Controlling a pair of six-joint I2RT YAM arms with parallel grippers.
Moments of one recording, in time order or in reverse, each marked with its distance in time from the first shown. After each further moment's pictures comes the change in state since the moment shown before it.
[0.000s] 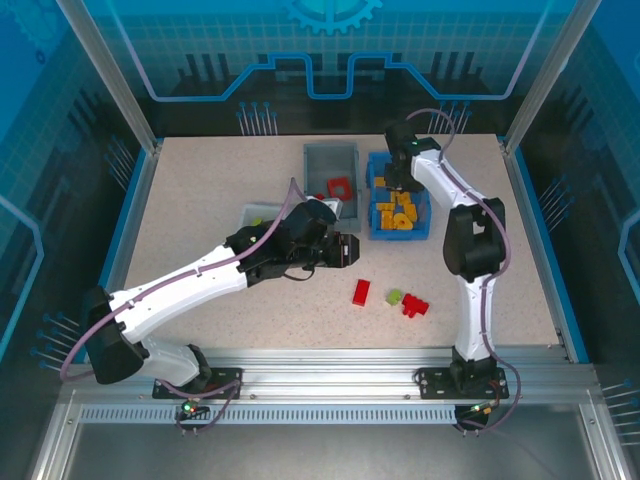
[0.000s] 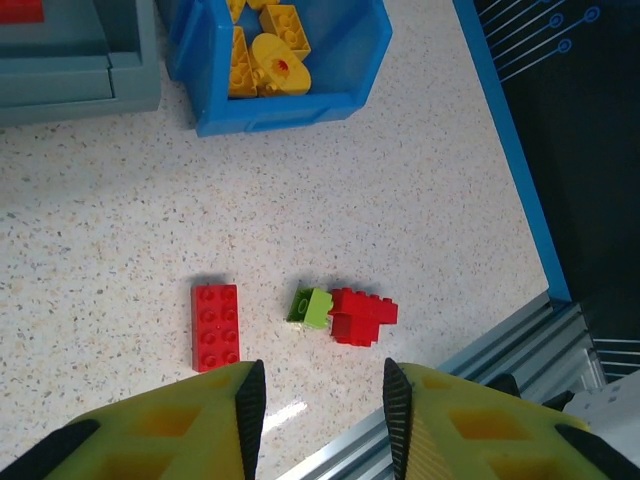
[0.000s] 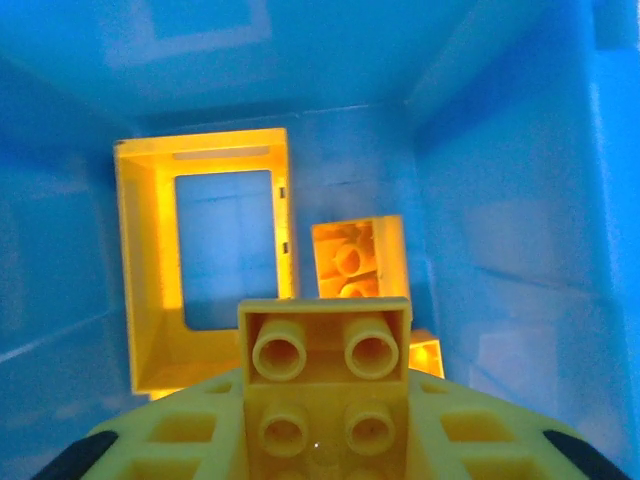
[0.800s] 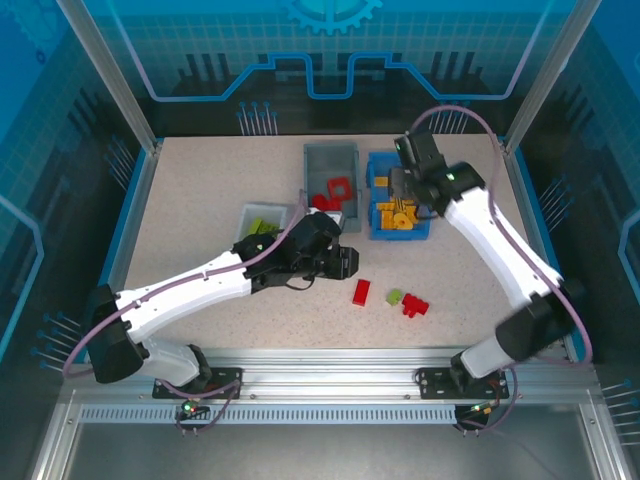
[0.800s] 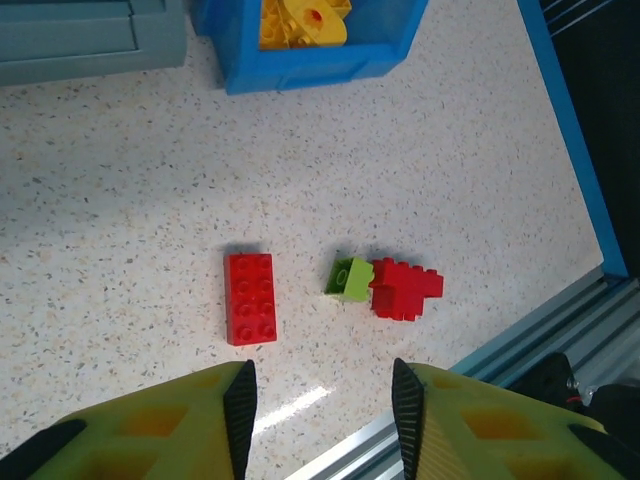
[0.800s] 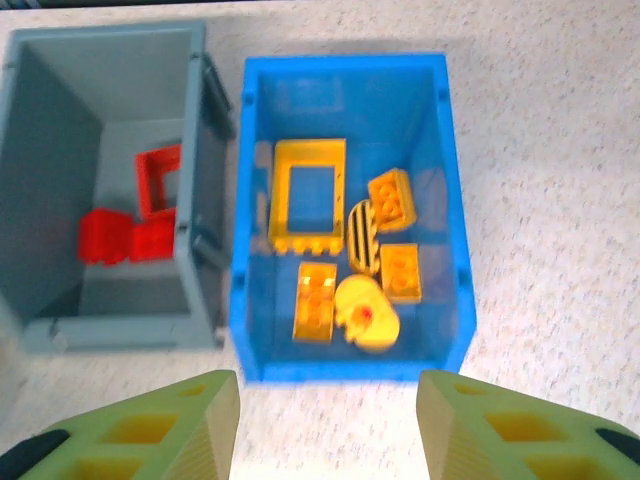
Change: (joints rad) left arm -0.043 0.013 -0.073 -0.004 -0.027 0.028; right arm 0.196 -0.753 -0.442 0.025 0.062 0.013
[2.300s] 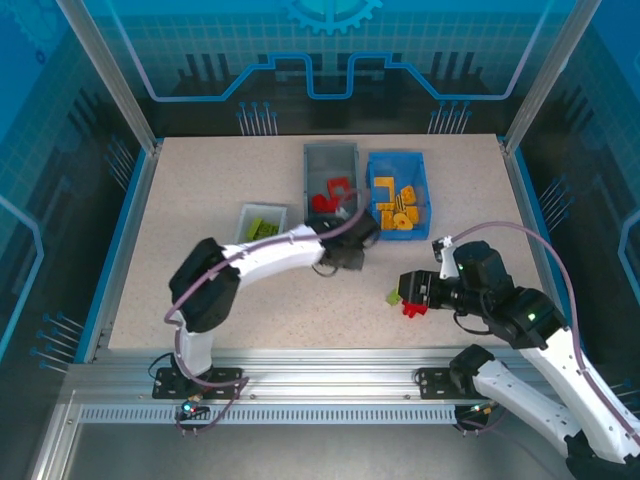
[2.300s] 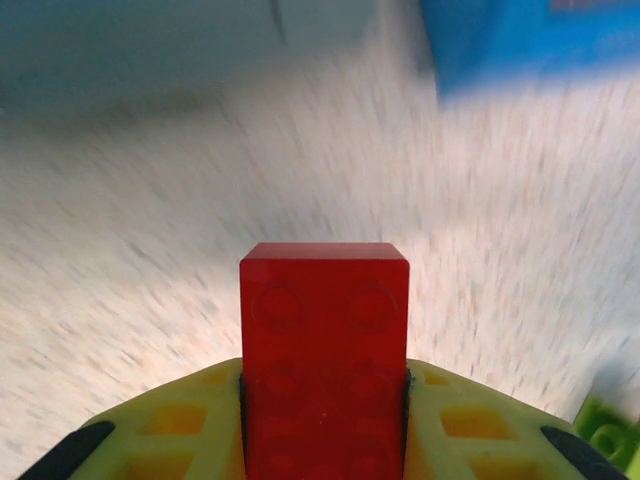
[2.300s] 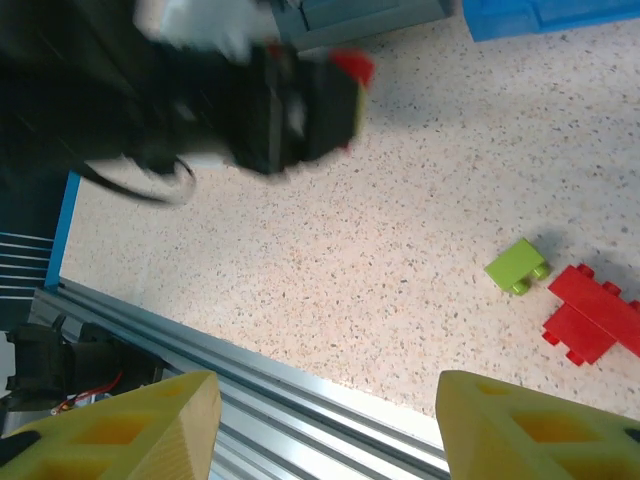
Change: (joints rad) left arm 0.134 0.496 0.297 -0.125 -0.150 0.092; right arm 0.125 -0.772 -0.603 -0.052 -0.495 0.270
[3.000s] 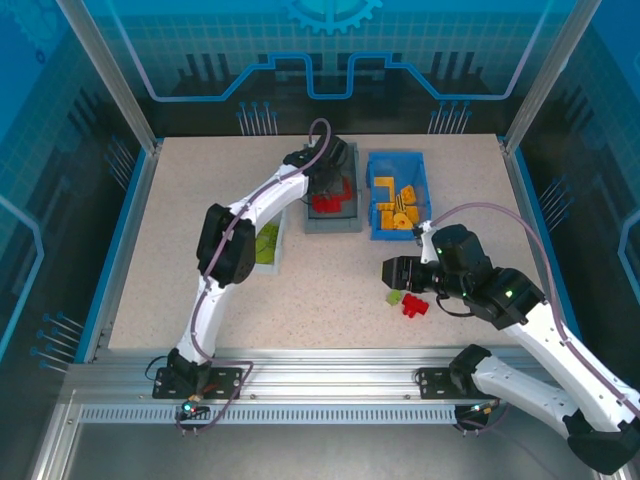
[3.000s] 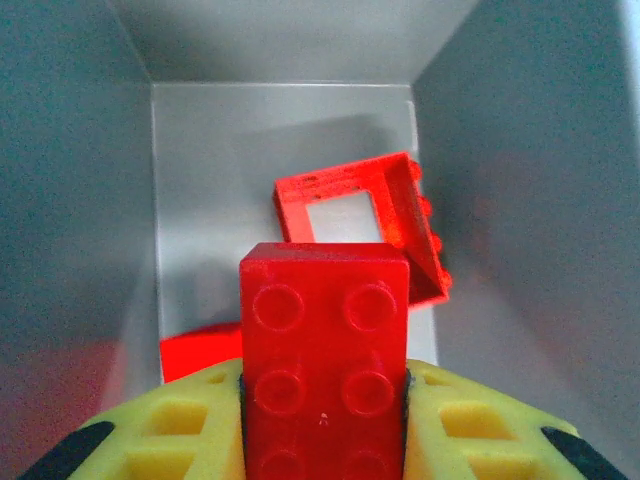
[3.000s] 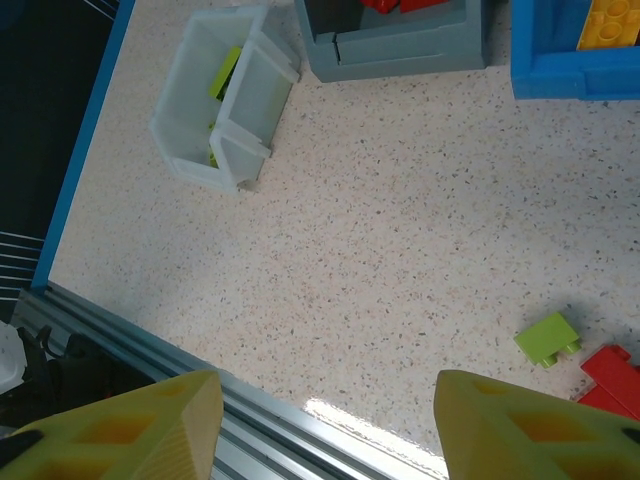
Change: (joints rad) left arm 0.333 0.452 0.619 -0.018 0.043 0.139; right arm 0.064 0.132 0.045 0.115 0.056 -0.031
